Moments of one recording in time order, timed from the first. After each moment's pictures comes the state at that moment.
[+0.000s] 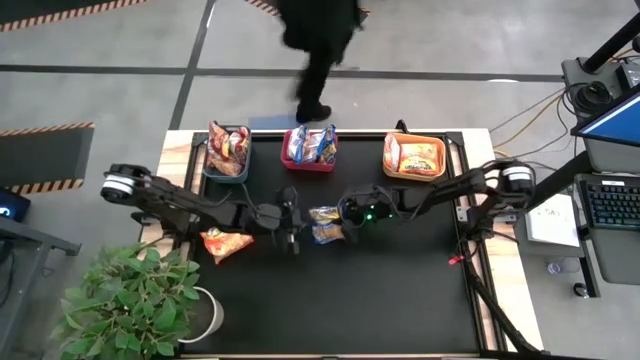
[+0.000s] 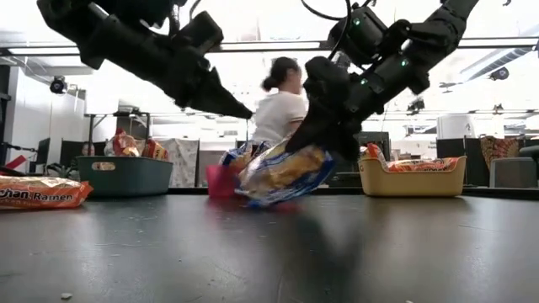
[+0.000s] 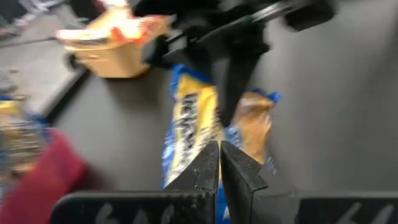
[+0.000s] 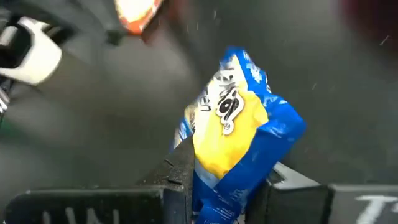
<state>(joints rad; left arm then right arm) -0.12 1.47 0.64 0.38 -0.34 0.07 -0.07 1.66 0.78 0.29 -0.08 0.51</state>
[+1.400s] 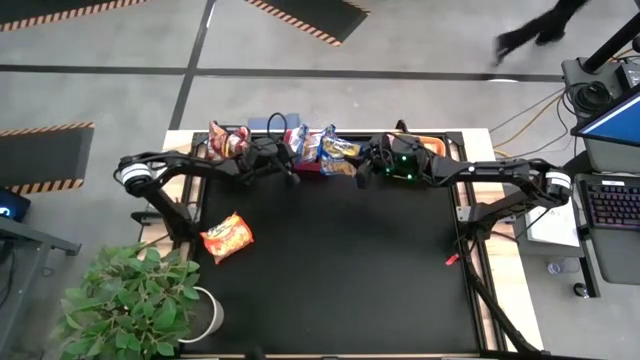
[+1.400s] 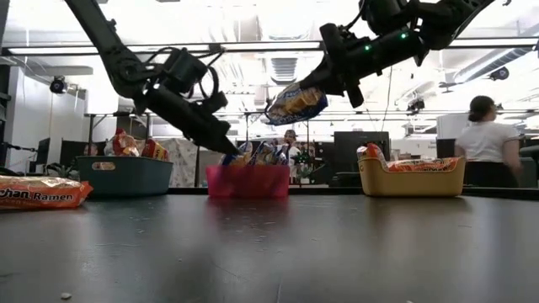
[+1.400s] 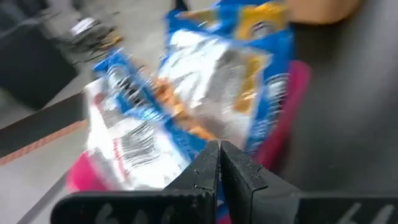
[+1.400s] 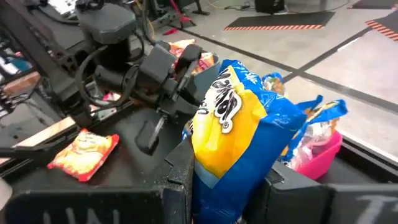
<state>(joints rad) 0.52 1.61 0.66 0.50 -0.13 0.21 -0.37 1.34 0.78 0.33 0.00 0.32</state>
